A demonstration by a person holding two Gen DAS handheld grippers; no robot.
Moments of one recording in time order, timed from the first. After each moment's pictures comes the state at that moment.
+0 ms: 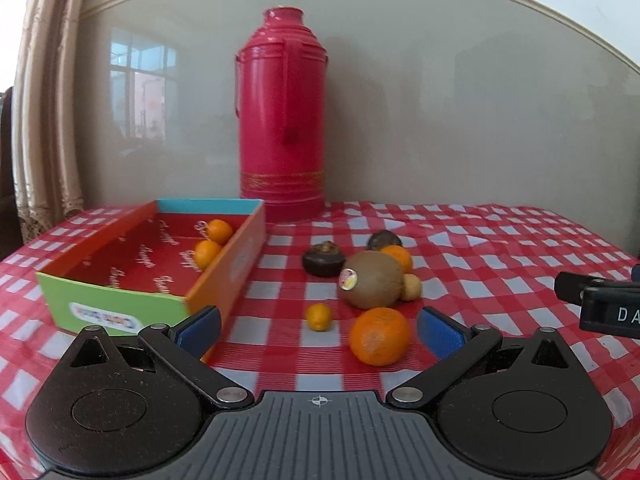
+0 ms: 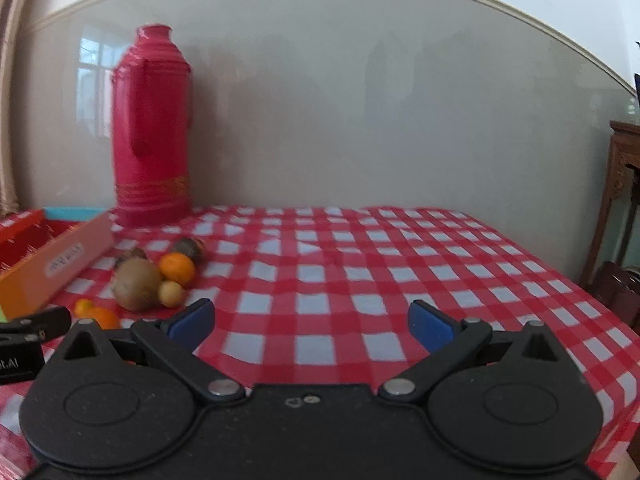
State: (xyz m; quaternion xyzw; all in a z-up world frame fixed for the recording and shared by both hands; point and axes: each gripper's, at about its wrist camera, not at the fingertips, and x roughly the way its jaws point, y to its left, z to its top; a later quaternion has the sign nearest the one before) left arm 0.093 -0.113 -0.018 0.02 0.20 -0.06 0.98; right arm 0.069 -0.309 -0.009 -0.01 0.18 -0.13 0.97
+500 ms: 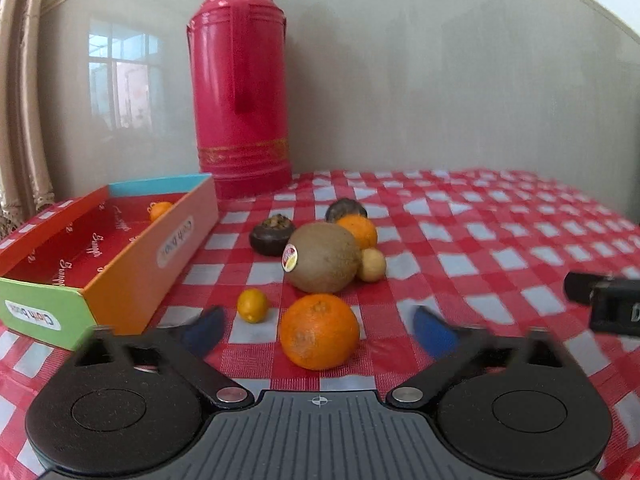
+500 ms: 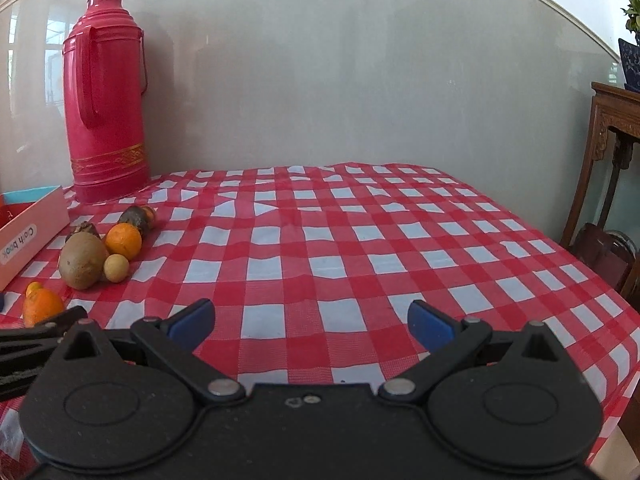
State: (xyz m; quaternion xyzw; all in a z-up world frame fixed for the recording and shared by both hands) left arm 0.128 -0.162 -0.043 0.05 0.24 -0.07 0.97; right arm 0.082 -0.336 -0.024 0.01 0.23 -0.17 0.96
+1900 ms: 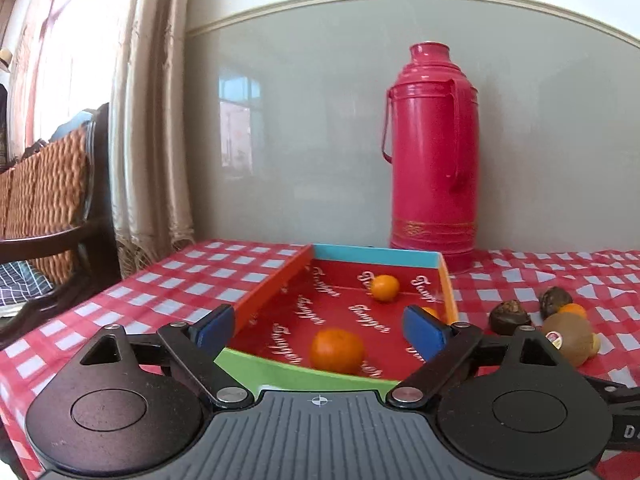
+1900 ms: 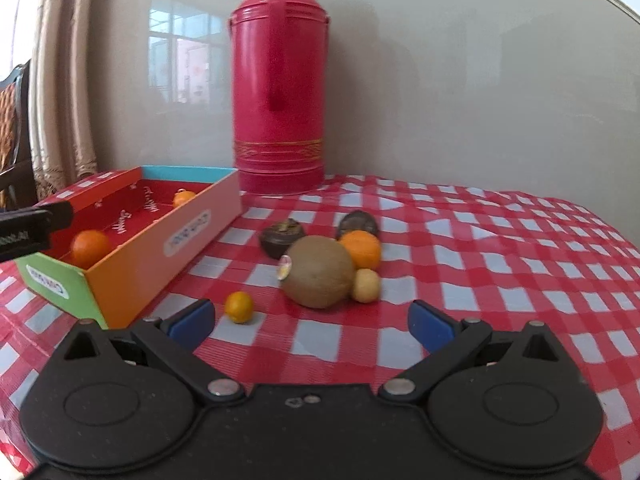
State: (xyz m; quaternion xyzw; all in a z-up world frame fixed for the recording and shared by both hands) left arm 0.131 0.008 -0.003 0.02 0.14 0.08 0.99; right arm 0.135 -0.190 -0.027 -0.02 0.23 0.00 0.97
